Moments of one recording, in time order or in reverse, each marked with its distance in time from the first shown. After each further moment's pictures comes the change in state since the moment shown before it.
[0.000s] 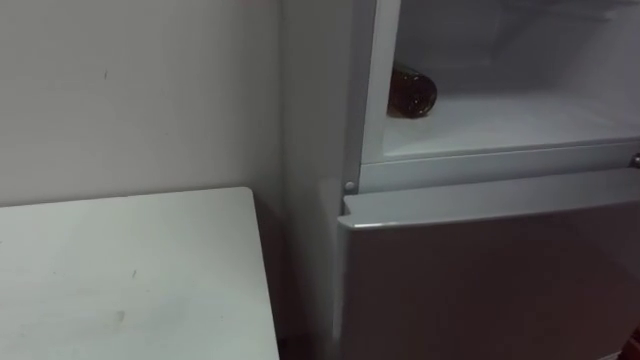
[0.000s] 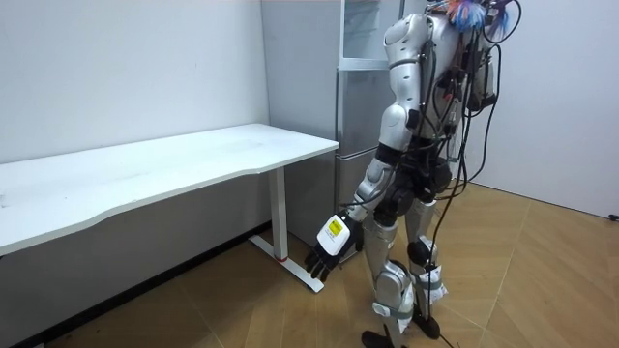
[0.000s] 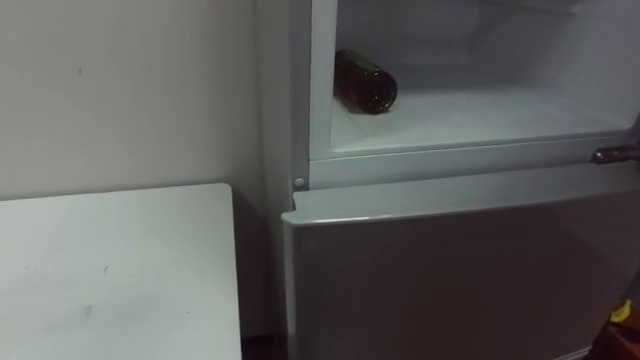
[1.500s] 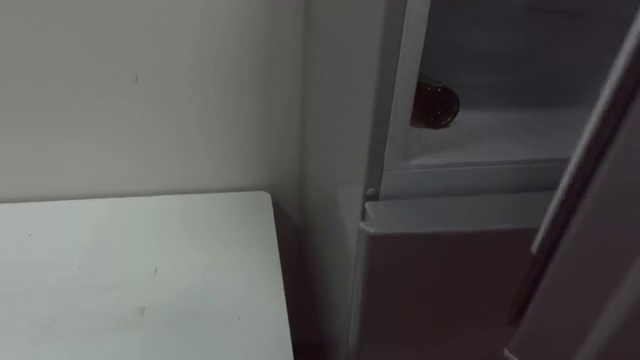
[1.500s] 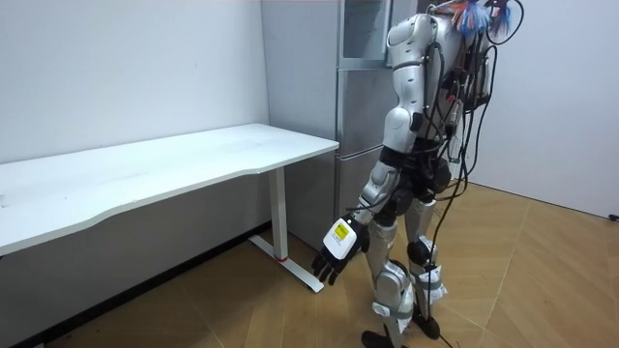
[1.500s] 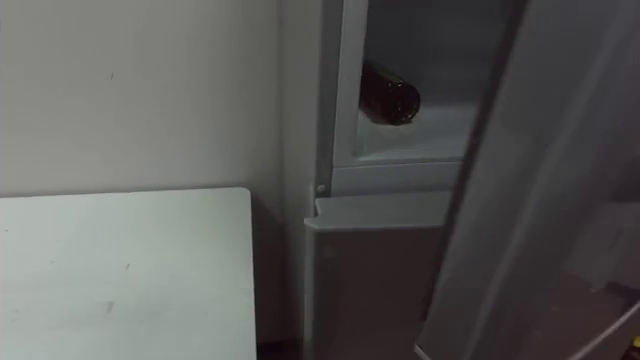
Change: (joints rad) left arm -0.020 -0.012 -0.021 0.036 0.019 -0.001 0.000; right arm -0.050 -0.002 0.117 -0.263 -0.199 -0.022 0.205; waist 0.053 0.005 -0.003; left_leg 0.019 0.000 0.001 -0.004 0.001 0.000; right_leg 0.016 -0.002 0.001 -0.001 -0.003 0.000
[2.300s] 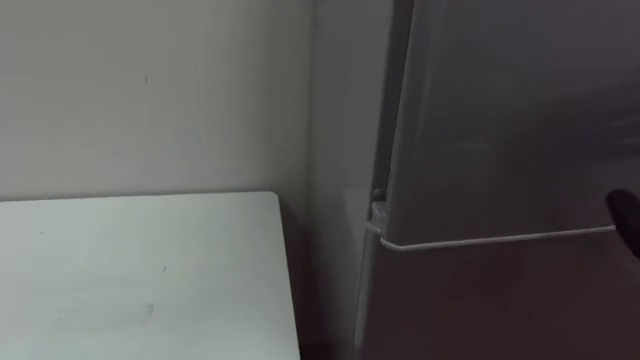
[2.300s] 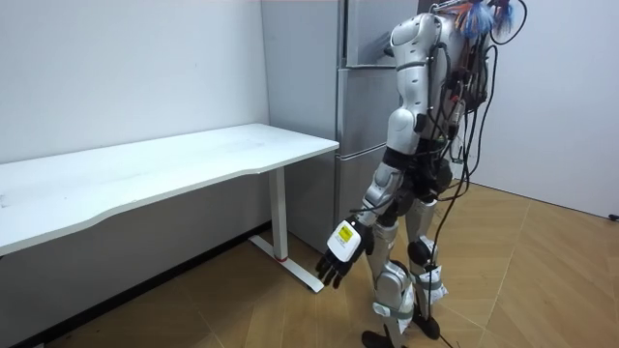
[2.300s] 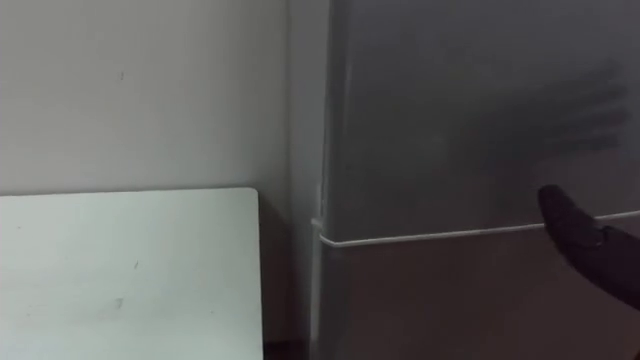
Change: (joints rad) left arm -0.014 0.004 -0.033 0.002 0.022 0.032 -0.006; right arm -0.013 -0.003 0.219 0.002 -0.027 0.080 0.334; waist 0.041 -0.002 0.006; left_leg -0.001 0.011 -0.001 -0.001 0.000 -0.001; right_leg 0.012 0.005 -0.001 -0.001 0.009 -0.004
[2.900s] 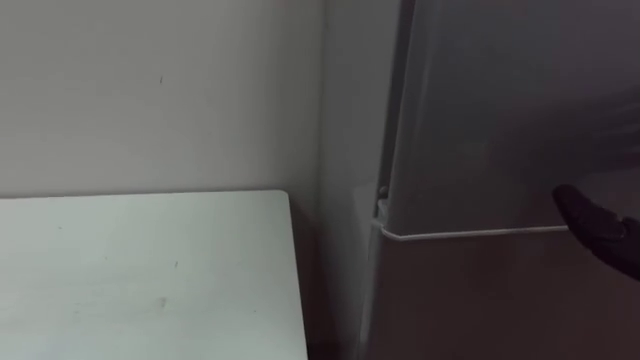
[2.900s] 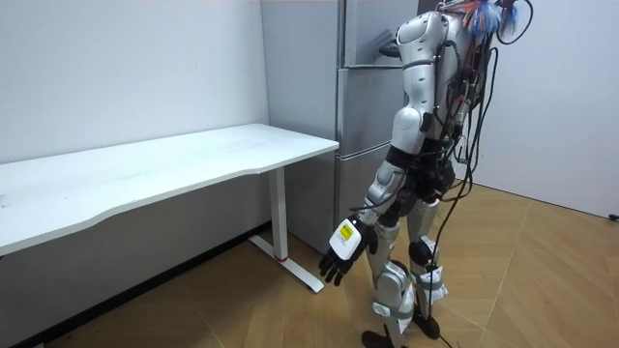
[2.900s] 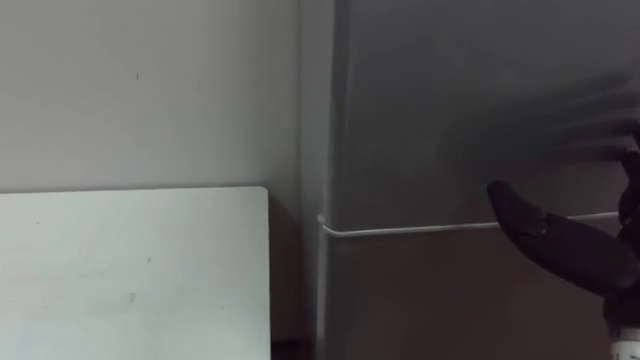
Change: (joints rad) left arm -0.005 0.001 0.000 -0.033 0.086 0.023 -0.061; right arm -0.087 0.001 0.030 0.034 -0.055 0.031 0.020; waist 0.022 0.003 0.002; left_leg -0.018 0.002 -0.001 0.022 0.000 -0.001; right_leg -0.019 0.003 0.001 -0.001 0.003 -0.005
